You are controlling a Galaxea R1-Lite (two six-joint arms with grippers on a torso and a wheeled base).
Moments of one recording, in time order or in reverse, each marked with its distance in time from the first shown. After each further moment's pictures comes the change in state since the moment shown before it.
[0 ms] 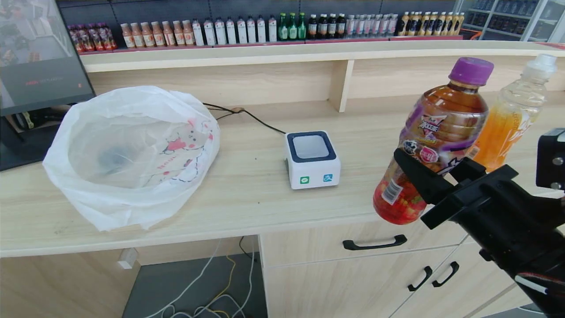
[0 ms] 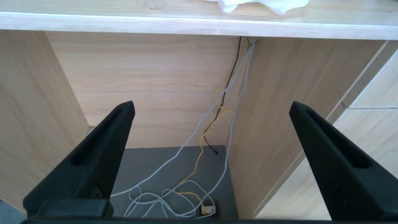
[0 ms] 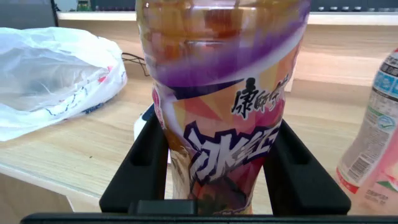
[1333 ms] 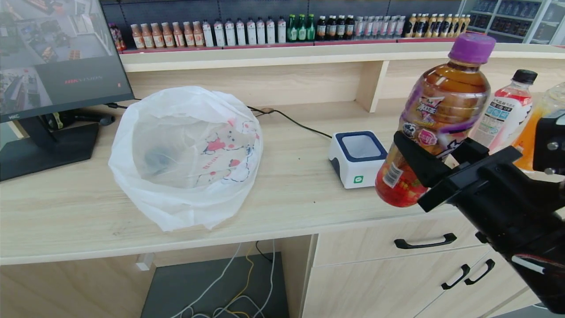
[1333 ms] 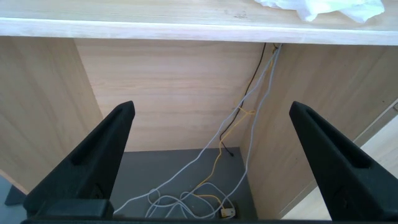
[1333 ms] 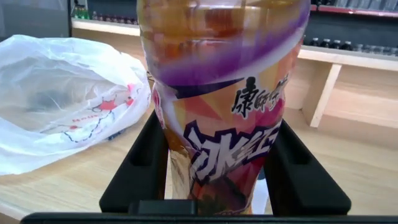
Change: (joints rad) left arm 0.000 0.000 0.000 -0.001 0.000 0.000; right arm -0.002 0.015 -0.074 -0.001 0.008 -0.116
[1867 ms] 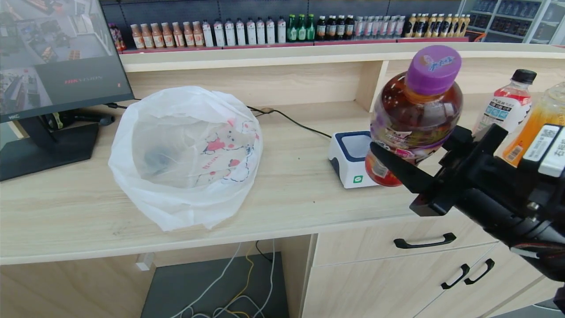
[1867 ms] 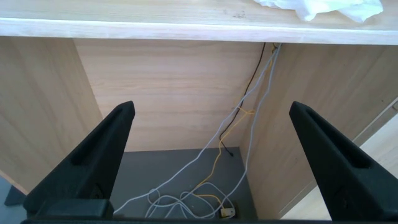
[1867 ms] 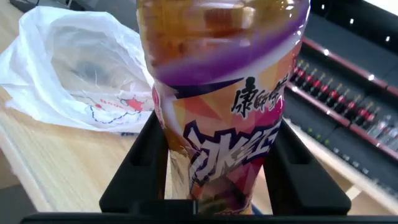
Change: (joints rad) left arm 0.000 0.000 0.000 0.000 0.000 0.000; right arm -0.123 0.042 -0.079 0.001 0.522 -0.340
